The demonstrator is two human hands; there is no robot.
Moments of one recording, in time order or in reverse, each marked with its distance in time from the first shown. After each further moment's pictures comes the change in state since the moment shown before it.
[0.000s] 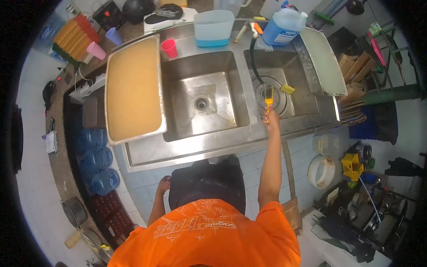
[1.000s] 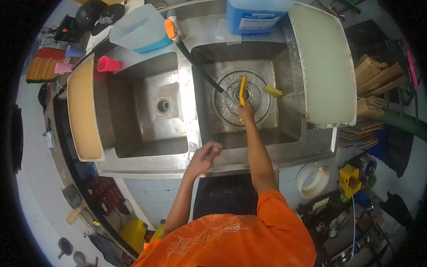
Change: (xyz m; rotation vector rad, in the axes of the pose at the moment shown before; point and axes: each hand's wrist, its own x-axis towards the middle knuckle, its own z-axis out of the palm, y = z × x) left_hand -0.052 0.530 0.399 -0.075 -0.243 0.439; right_hand 0.283 -0.019 -0.116 -1.002 -0.017 0.131
